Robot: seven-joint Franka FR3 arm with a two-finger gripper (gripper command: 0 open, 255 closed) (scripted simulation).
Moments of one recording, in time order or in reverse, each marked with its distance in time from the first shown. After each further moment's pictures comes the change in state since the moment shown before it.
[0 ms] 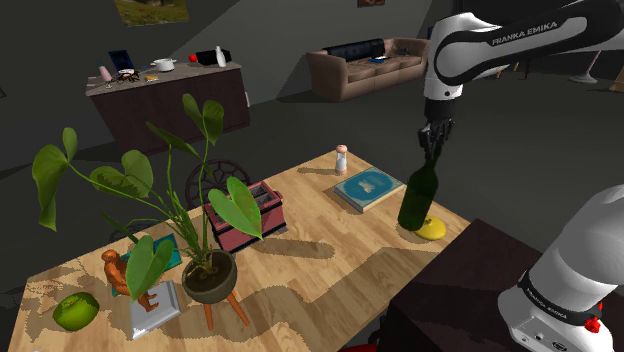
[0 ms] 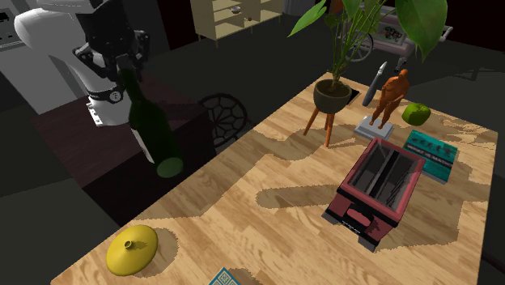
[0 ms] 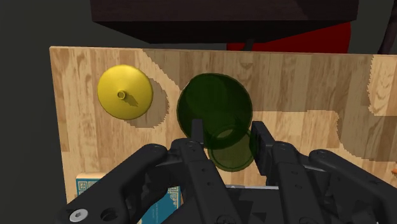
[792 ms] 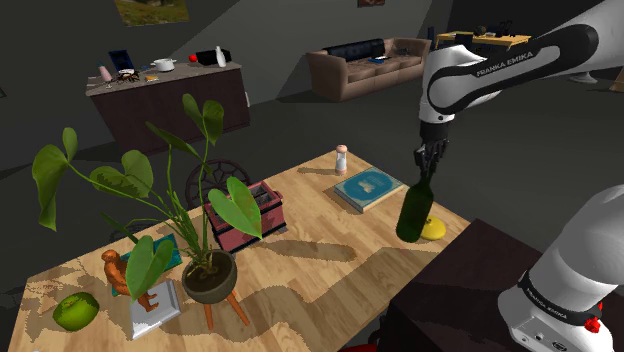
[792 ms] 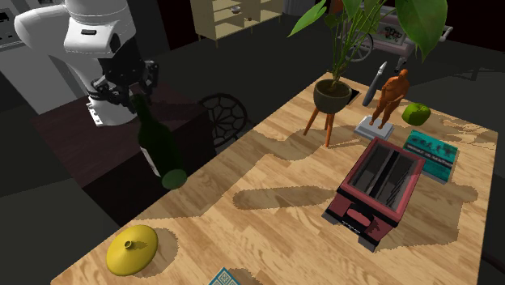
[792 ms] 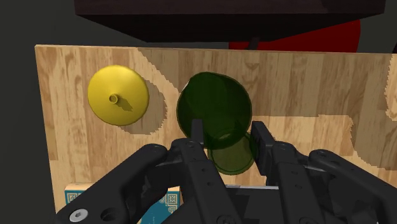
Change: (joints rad) arm -0.001 0.057 -0.003 -0.118 -0.001 0.175 -0.004
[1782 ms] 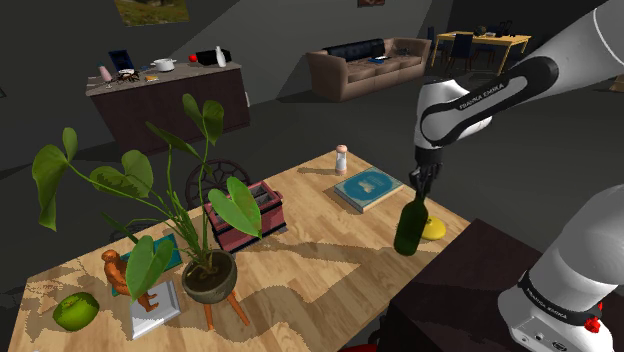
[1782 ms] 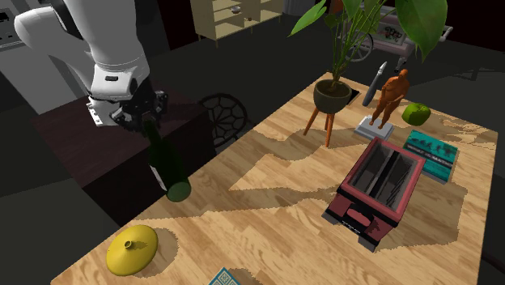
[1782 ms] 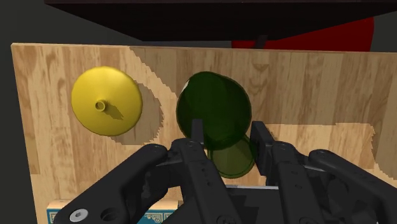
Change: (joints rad) arm 0.001 0.124 -0.004 -0.110 0.003 0.233 -0.005
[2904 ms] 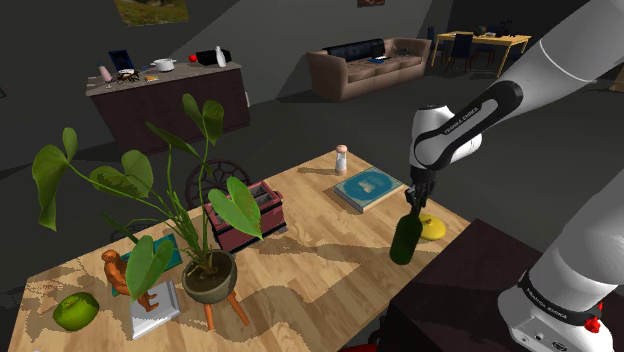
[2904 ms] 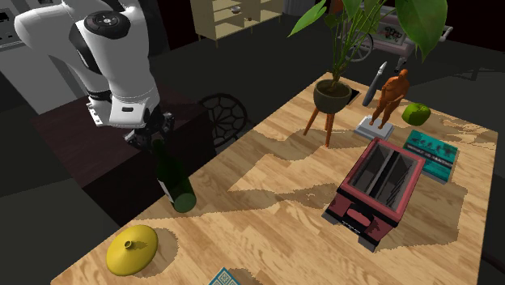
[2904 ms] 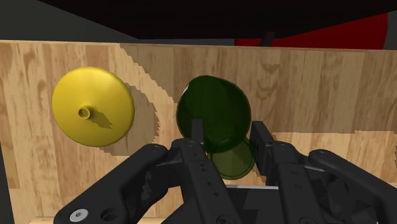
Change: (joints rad) arm 0.003 0.167 -0.002 -0.047 0.009 0.214 -0.007
